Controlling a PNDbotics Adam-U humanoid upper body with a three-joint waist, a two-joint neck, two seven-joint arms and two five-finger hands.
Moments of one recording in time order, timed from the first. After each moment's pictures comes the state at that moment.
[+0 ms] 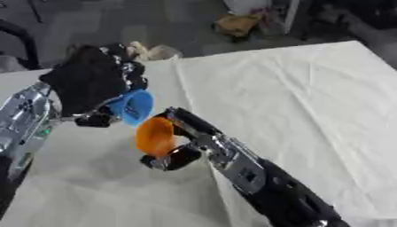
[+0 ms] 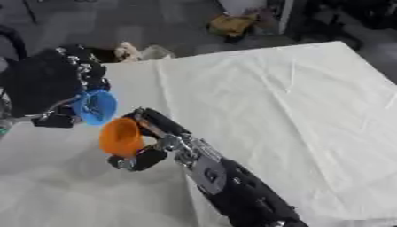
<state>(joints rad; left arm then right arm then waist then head) -0.81 0.40 -0.39 -1.60 -1.42 -0.47 -0.05 -0.70 -0.11 0.49 -1.24 0.40 -0.17 0.12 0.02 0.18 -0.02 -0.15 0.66</state>
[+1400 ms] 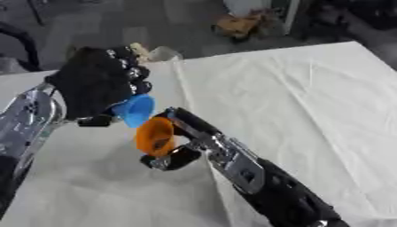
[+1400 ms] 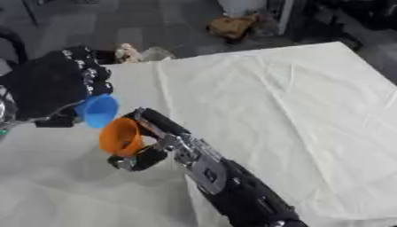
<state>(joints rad) -0.81 0.40 -0.40 -1.60 -1.49 -0.50 -0.03 -0.70 -0.11 0.49 -1.24 0.40 -0.17 0.11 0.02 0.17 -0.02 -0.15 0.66</state>
